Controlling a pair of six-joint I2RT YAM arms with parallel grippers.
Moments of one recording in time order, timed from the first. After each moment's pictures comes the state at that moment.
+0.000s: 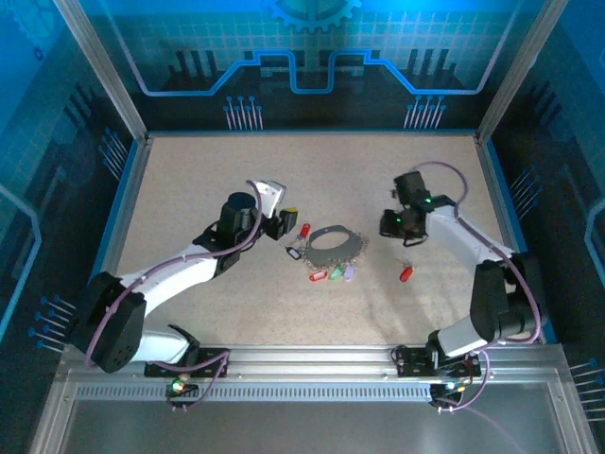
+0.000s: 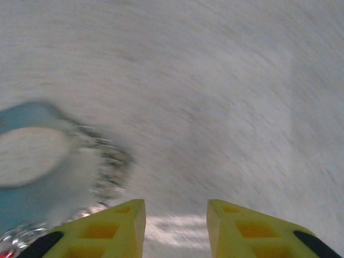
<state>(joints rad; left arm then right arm) -0.50 1.34 0.71 0.24 0.07 -0.09 0.26 1.53 1.05 -0.65 -0.04 0.27</state>
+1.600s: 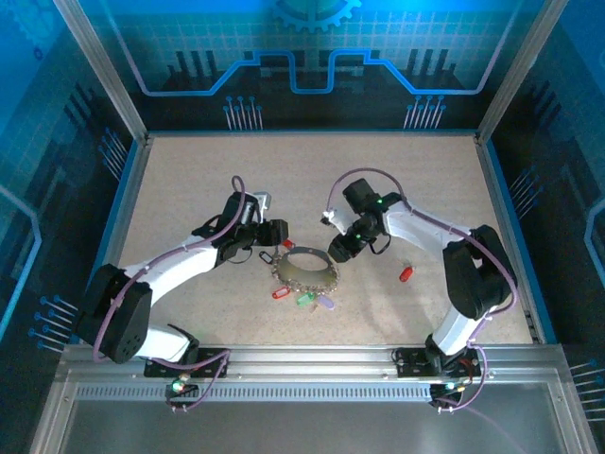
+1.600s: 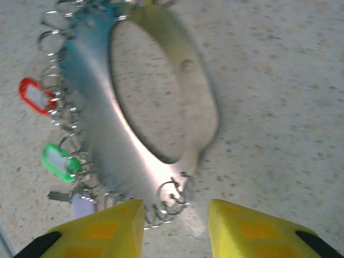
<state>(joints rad) -0.44 1.40 0.78 -0.14 0.16 -0.48 0.51 1.71 1.16 -0.75 -0.39 -0.24</state>
